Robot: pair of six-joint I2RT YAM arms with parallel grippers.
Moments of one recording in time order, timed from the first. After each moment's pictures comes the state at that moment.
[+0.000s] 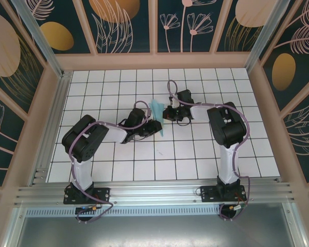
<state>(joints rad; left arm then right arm) -0.64 1.93 0.84 0.47 0.44 -1.02 0.41 2.06 1.19 -0.07 -0.55 0.49</state>
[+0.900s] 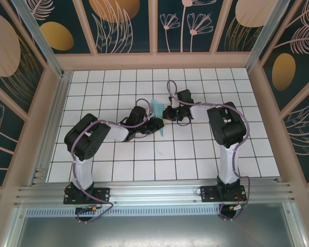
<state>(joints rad) -0.64 1.97 0.89 0.52 0.47 -1.04 0.41 2.06 1.20 -0.07 -0.55 0.47</state>
